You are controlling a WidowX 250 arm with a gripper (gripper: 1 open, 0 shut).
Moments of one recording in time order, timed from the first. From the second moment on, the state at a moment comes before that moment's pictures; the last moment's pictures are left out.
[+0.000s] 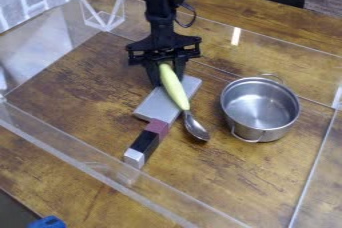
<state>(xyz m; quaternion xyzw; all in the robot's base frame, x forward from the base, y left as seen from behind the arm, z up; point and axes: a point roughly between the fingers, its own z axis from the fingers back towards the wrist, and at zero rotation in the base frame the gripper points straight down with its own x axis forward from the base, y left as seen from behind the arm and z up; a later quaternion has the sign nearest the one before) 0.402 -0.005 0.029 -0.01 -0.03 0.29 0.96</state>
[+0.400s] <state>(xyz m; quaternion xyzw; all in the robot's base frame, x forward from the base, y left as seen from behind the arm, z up) 0.395 -0.017 0.030 -0.01 -0.03 0.35 0.94</state>
